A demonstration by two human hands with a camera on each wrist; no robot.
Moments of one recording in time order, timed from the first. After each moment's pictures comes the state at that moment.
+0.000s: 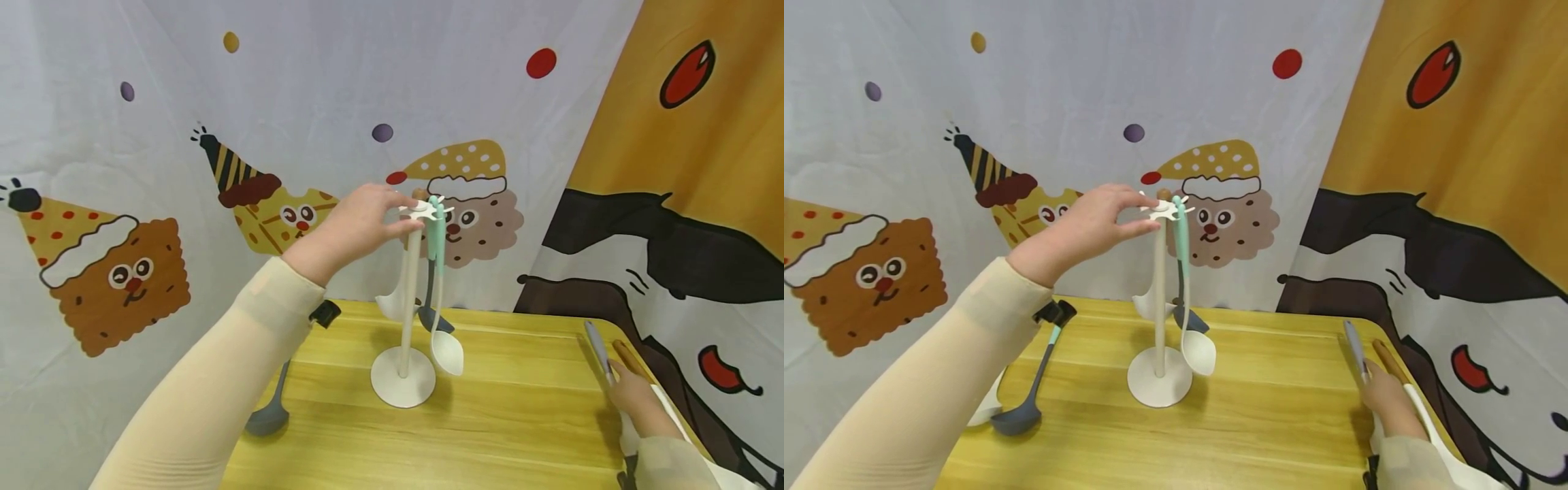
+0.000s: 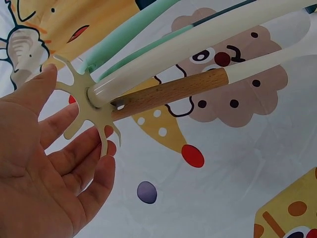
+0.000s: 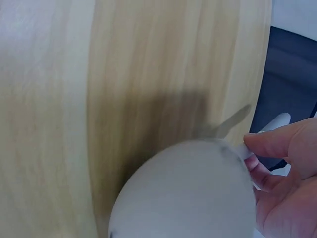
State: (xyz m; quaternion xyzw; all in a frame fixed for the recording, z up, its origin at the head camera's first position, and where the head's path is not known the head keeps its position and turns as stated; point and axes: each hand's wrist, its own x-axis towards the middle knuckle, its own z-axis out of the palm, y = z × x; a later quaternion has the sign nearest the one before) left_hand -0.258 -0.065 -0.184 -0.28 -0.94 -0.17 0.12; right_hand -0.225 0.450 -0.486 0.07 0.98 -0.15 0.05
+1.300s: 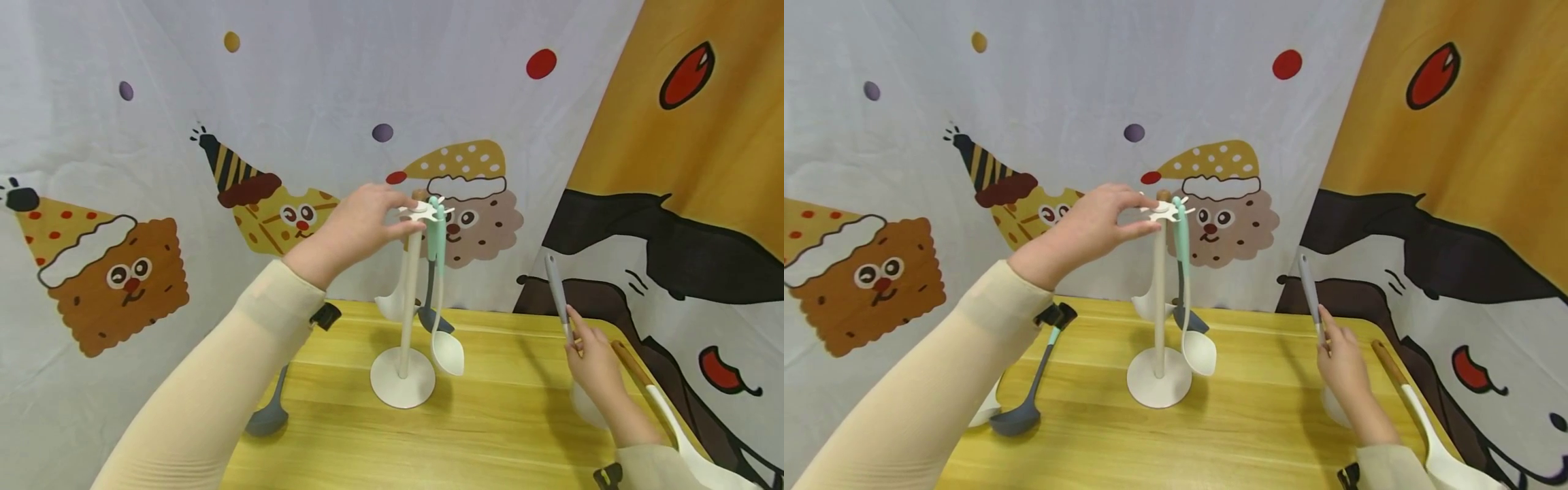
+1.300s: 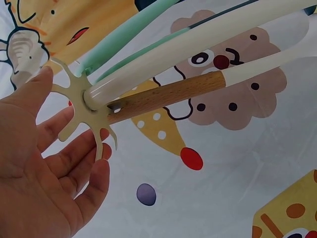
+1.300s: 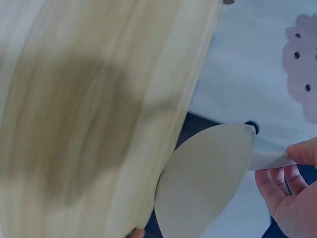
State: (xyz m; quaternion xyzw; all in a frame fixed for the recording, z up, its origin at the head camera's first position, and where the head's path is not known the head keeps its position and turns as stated) left_hand -0.259 -0.066 -0.187 -0.29 -0.93 -0.18 0.14; right_hand -0.226 0.345 -0.434 -0.03 0.95 -0.24 -0.21
